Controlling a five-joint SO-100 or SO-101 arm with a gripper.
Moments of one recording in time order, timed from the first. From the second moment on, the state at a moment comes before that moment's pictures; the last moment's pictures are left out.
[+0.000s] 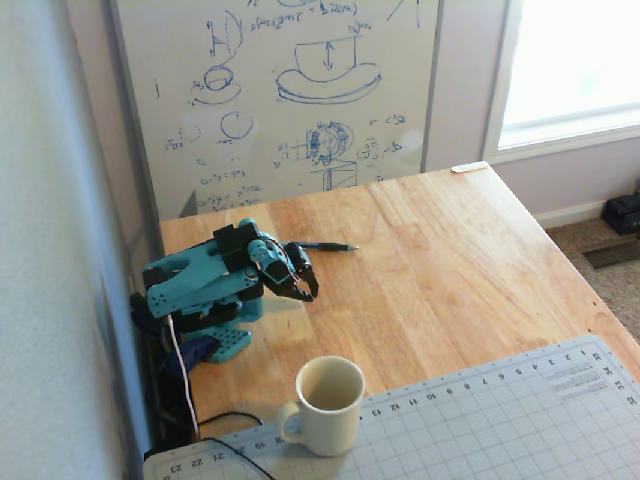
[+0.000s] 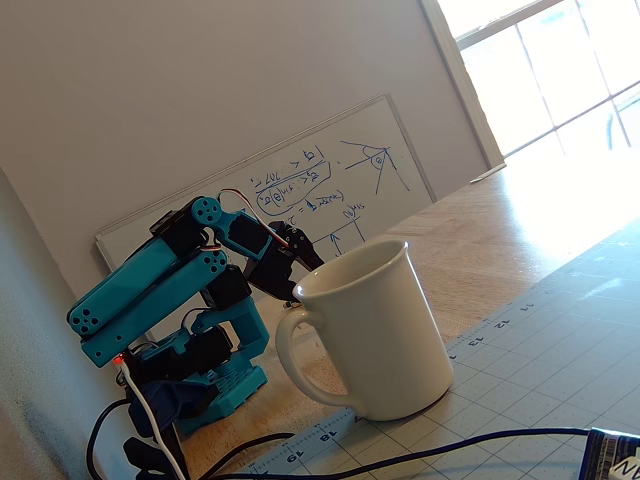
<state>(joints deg) 0.9 190.5 179.7 66.0 -6.2</state>
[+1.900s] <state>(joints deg) -20.1 142.6 154.5 34.5 87.5</state>
